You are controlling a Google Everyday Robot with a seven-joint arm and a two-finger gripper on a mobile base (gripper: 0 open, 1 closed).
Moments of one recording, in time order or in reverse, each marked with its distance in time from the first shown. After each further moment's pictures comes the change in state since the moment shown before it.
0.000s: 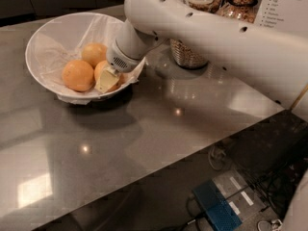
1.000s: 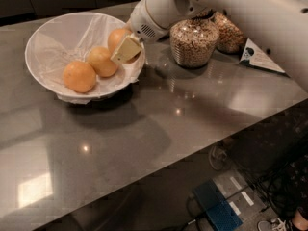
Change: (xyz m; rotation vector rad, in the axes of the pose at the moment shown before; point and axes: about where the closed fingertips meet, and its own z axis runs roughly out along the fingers) arm -0.016 -0.052 -0.090 0.102 -0.158 -0.120
